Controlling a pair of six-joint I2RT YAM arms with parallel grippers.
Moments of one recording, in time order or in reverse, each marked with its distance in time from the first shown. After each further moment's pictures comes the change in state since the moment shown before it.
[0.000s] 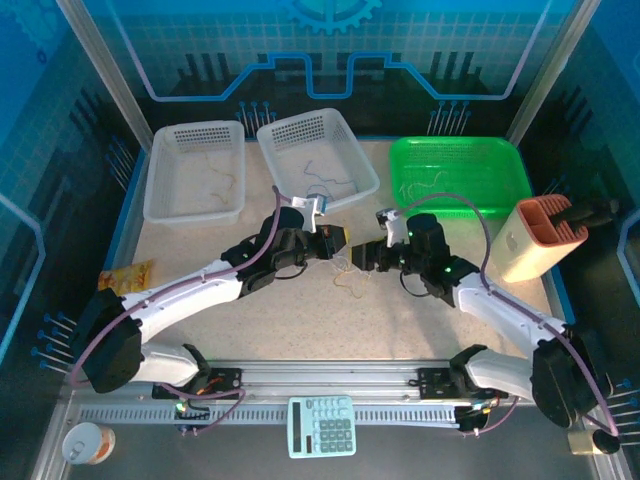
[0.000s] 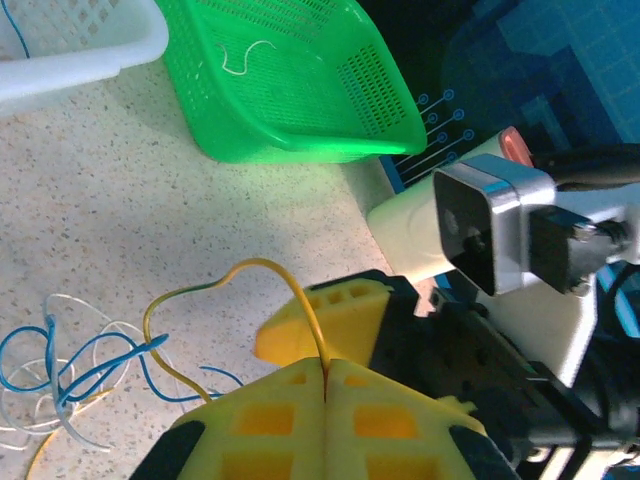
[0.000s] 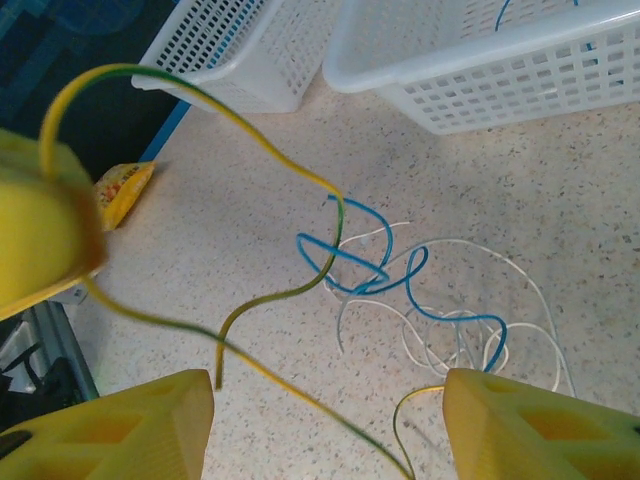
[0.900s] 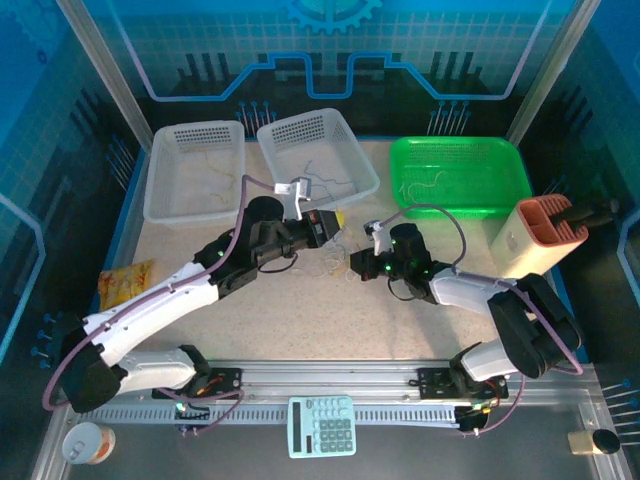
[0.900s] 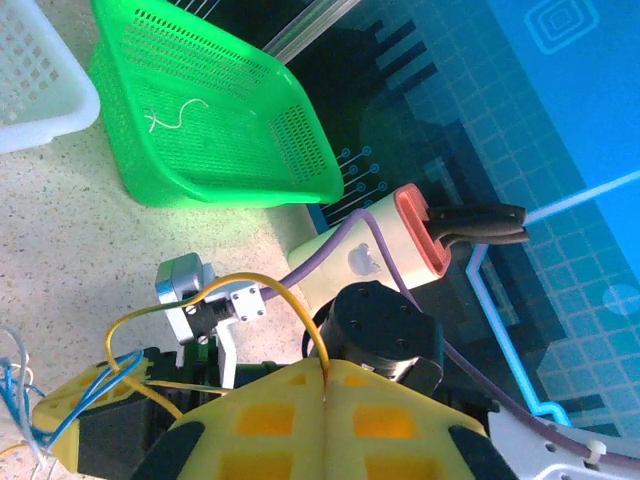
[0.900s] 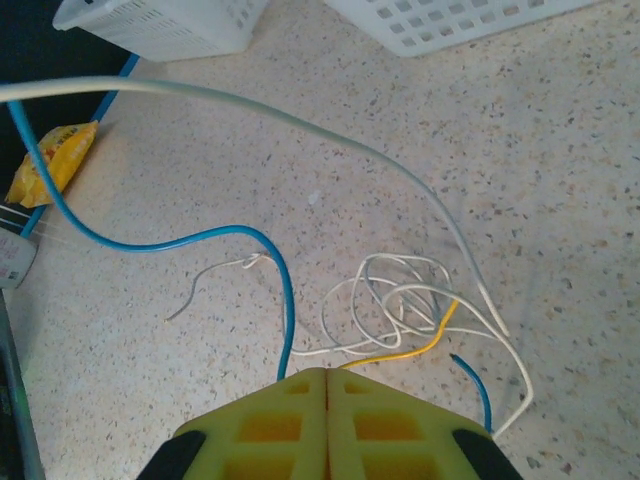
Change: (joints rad) left arm 0.000 -0.151 0.112 -0.133 0.000 -0.093; right arm 0.023 0.271 -0.095 0.305 0.010 0.004
